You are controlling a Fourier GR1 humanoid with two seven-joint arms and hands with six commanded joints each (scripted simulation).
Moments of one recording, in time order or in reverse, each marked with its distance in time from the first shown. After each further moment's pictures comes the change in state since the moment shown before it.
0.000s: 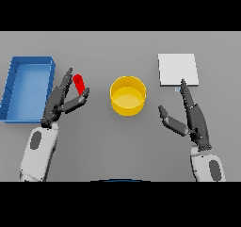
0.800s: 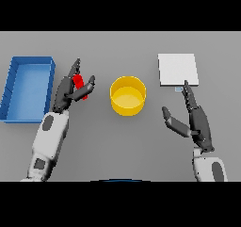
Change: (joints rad) left arm -0.230 -0.054 0.100 0.354 0.016 0.067 -0.155; right arm 0.023 -0.003 -0.011 -0.022 -0.026 0.009 0.004
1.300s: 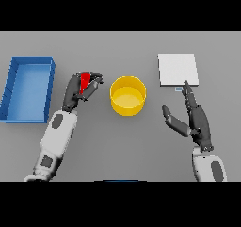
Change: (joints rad) left arm -0.041 -0.038 -0.031 0.055 -0.075 0.109 -0.027; right arm -0.012 0.005 -0.008 0.021 -0.008 -0.001 0.001
